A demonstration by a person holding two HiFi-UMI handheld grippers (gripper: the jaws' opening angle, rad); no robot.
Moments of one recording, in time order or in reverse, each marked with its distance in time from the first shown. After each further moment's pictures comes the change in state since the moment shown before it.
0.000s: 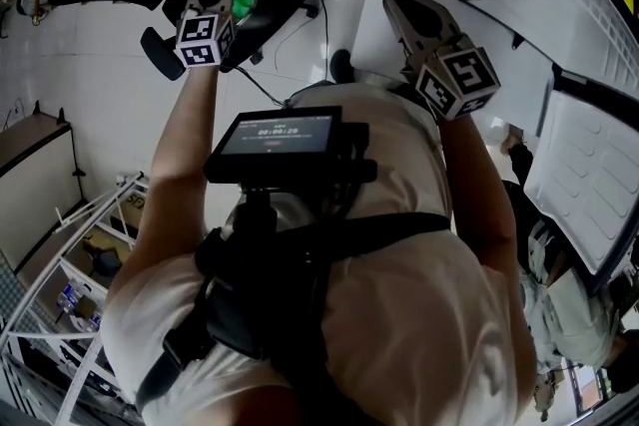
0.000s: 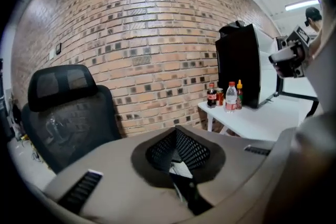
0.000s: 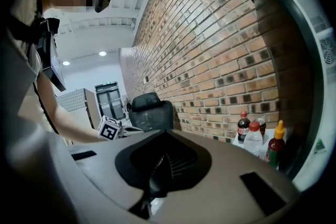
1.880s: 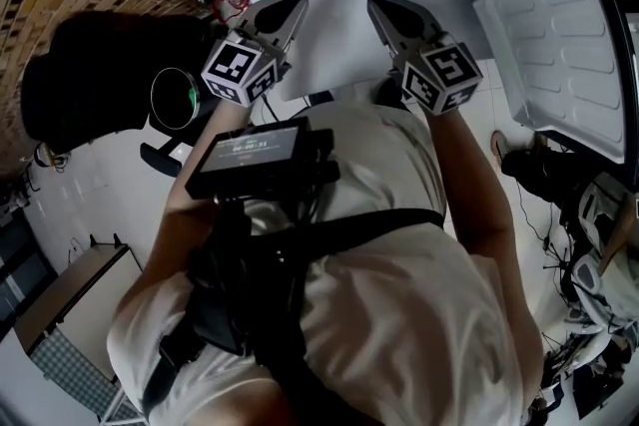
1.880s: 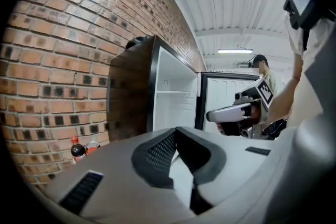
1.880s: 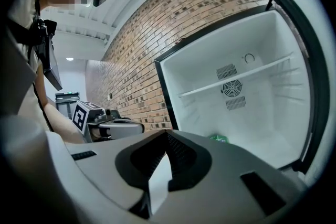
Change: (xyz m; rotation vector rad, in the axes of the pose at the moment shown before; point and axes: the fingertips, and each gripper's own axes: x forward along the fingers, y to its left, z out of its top) left arm 0.032 -0.411 0.202 0.110 -0.246 -0.847; right arm -0.218 -0.129 0.004 0.076 -0.197 -0.403
